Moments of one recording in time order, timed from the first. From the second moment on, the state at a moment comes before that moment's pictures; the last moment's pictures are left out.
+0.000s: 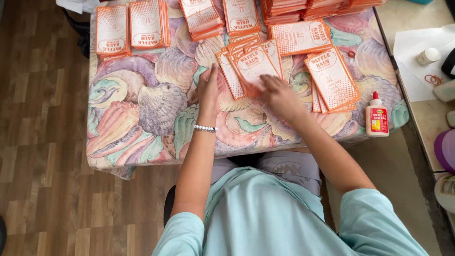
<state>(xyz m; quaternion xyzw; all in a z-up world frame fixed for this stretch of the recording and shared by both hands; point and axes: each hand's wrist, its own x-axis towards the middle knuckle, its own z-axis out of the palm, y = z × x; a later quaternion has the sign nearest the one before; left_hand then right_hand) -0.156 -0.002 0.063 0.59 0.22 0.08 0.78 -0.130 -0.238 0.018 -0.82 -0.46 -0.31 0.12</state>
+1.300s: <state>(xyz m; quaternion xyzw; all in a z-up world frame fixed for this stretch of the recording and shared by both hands) -0.156 -0.011 0.058 0.65 -0.06 0.19 0.74 -0.130 -0.182 0.019 -0.67 -0.21 -0.10 0.70</state>
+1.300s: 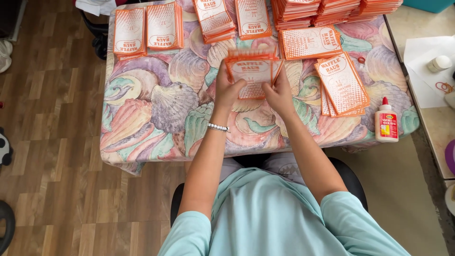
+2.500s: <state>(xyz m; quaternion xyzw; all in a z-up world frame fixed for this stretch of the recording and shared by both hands) -0.155 -0.164 0.081 0.87 -0.01 0.01 0.49 -0.091 -0.446 0.004 -0.97 0.13 0.00 0.21</state>
